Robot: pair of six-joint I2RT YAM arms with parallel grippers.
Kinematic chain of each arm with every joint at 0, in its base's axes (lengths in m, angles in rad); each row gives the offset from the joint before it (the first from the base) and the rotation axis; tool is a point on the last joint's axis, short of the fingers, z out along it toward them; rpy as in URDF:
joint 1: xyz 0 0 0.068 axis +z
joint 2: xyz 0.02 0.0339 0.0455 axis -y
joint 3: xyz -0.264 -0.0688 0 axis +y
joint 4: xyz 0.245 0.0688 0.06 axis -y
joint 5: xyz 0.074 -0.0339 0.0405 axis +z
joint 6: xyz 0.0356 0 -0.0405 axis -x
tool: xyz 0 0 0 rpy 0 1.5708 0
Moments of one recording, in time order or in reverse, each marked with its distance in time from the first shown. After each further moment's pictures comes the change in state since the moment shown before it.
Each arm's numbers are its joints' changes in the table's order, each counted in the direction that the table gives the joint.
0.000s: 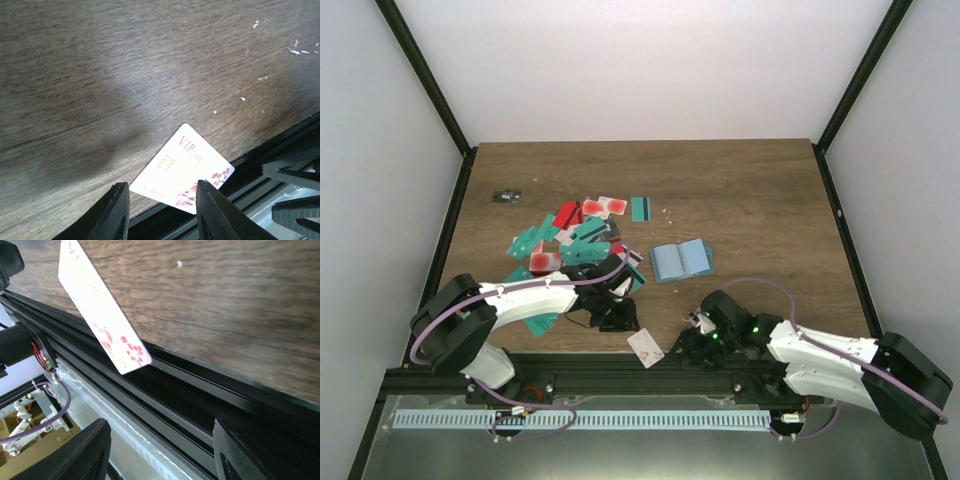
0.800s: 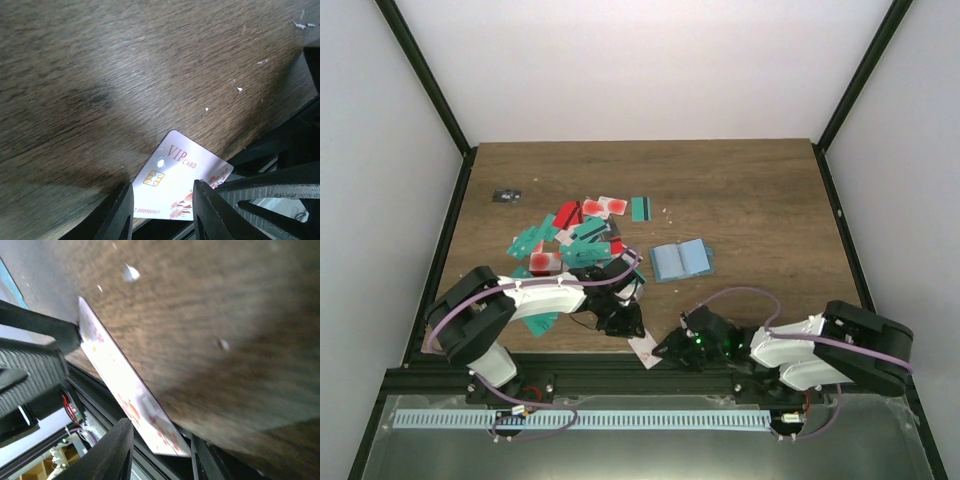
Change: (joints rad) left arm -0.008 -0.083 0.009 0.087 -0.098 -0.051; right arm 0.243 -0.239 0.106 0.609 -0.310 -0.432
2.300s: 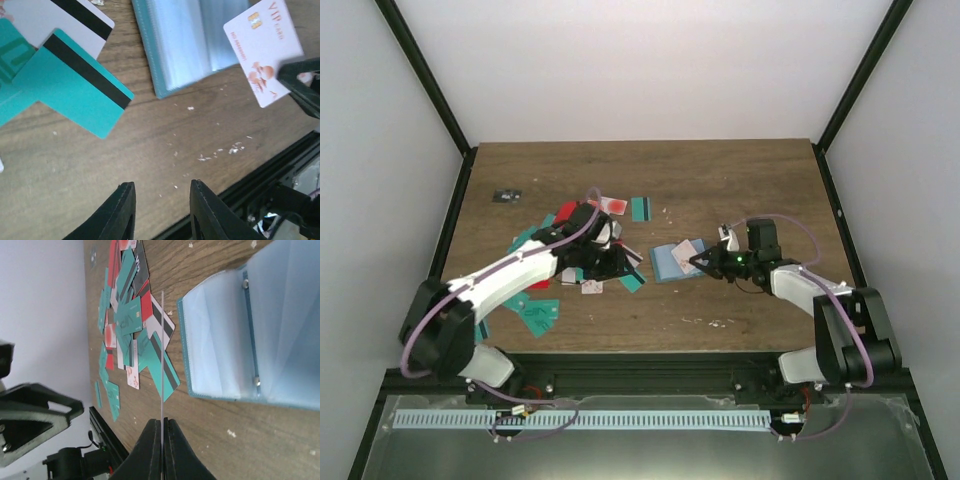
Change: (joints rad) left arm 0.248 0.197 -0.225 -0.157 0.119 -0.034; right arm -0.917 -0.090 -0.409 -0.343 0.494 0.790
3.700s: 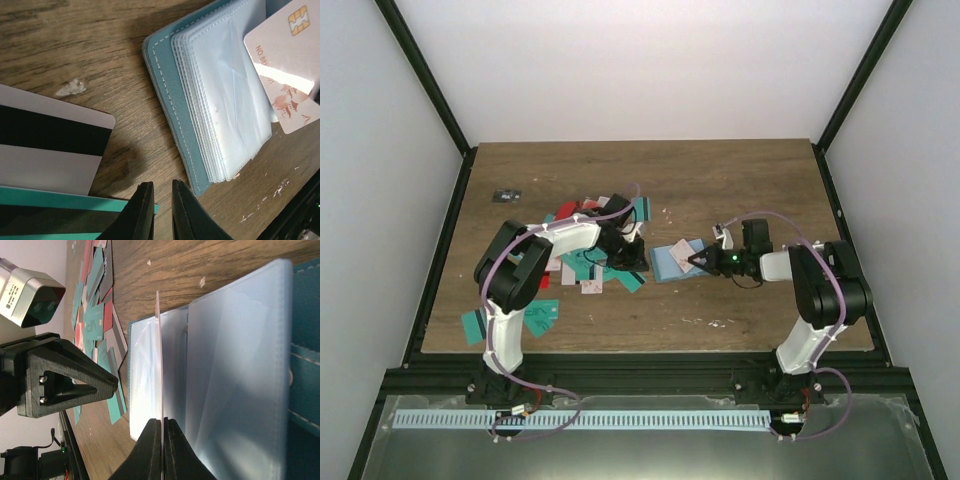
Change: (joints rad) left arm 0.068 -0.597 -0.298 0.052 -0.163 -0.219; right arm -0.049 -0.370 -0.084 0.187 0.063 0.248
